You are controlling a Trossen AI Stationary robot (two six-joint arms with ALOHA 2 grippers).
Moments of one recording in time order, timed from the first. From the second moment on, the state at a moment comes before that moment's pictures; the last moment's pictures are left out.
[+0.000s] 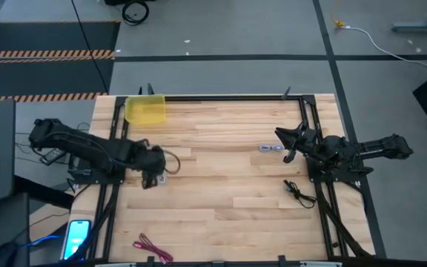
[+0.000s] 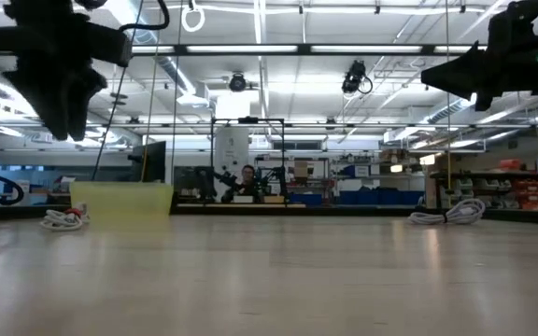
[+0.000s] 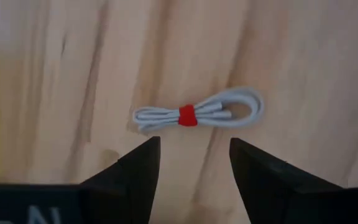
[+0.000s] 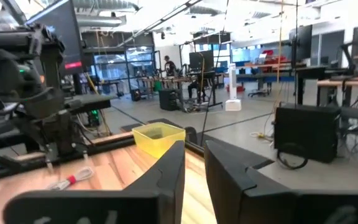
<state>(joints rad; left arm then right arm) -0.25 1.21 0.88 -1.08 -0.25 -0.38 0.08 0.20 0.01 0.39 0.59 -0.04</state>
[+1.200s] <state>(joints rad) -0.22 1.60 0.88 -0.98 -0.29 0.47 0.05 0.20 0.01 0.42 0.58 -0.01</state>
